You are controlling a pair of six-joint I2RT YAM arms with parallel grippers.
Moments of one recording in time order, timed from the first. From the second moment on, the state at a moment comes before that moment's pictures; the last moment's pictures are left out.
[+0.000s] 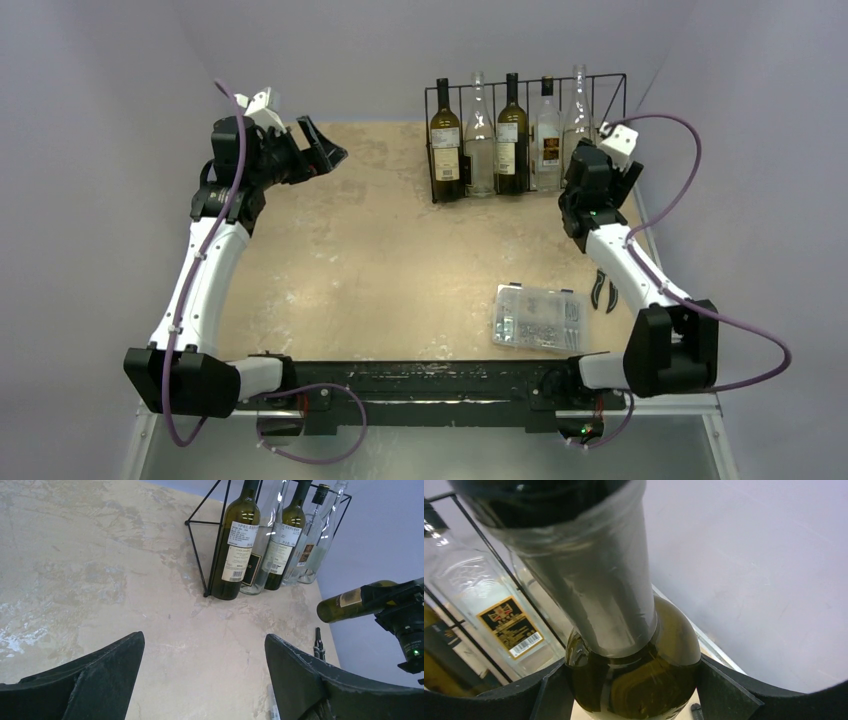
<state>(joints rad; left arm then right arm) -0.06 1.25 1.31 -0.42 0.37 -0.49 0.16 1.33 0.97 0.08 0.85 0.17</state>
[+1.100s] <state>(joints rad) -0.03 1.27 1.31 -0.38 0.44 -0.54 -0.12 1.73 1.24 0.38 0.57 -0.04</state>
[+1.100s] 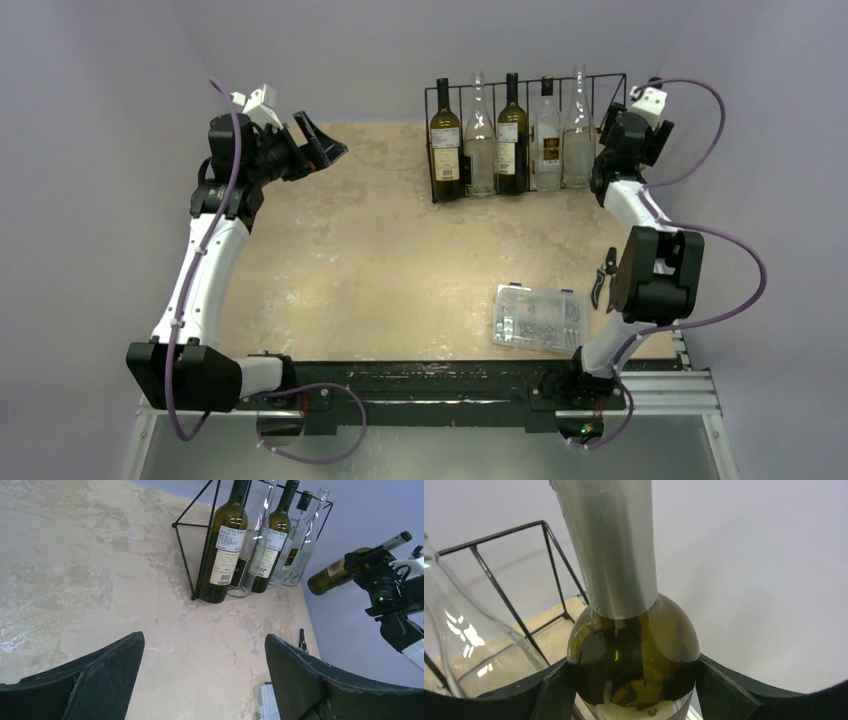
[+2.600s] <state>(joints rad) -0.03 1.31 1.31 -0.38 0.44 -0.55 -0.17 2.15 1.61 0.39 0.38 -0.05</state>
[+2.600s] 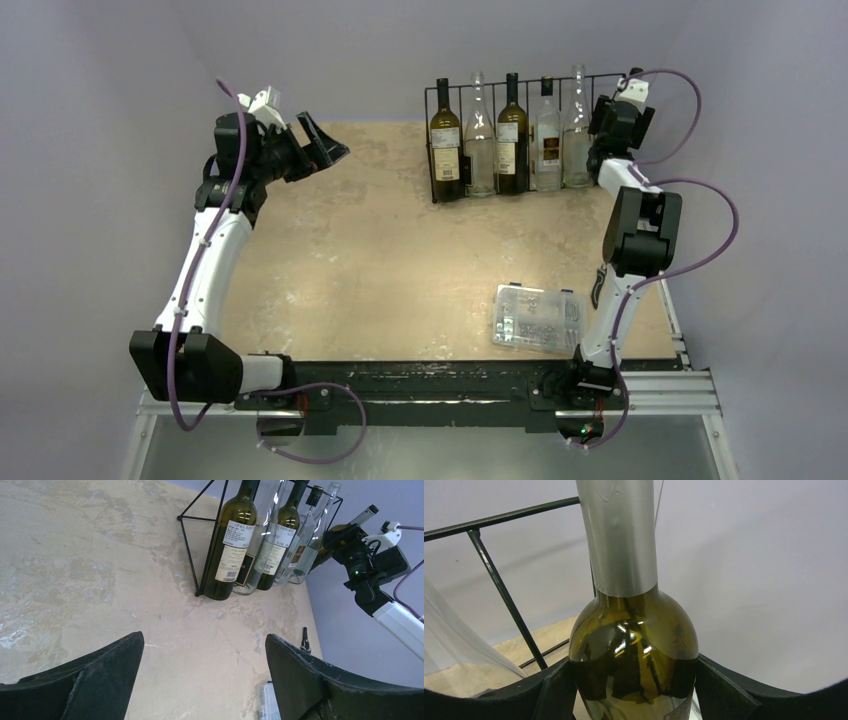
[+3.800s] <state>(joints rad) -0.03 1.31 1.31 -0.38 0.44 -0.54 -0.15 2.17 1.77 0.23 0.32 -0.03</state>
